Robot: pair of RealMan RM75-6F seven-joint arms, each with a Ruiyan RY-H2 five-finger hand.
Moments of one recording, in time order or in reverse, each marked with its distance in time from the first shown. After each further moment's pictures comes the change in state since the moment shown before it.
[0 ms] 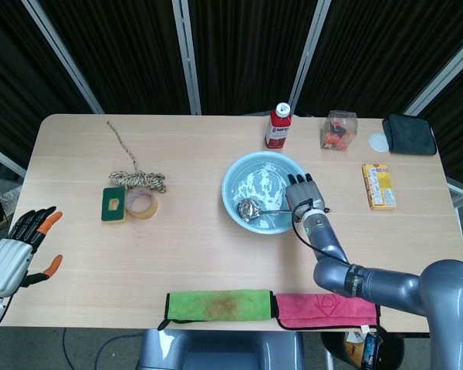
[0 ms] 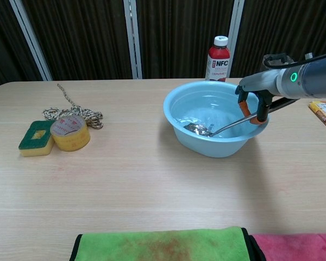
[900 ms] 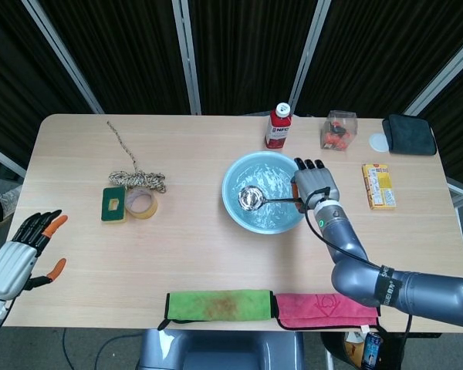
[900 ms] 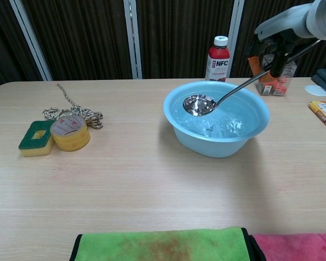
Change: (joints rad) left arm -0.003 -0.003 0.017 0.000 0.033 0.002 0.002; right arm 0.054 0.325 0.083 -0.370 0.138 0.085 0.050
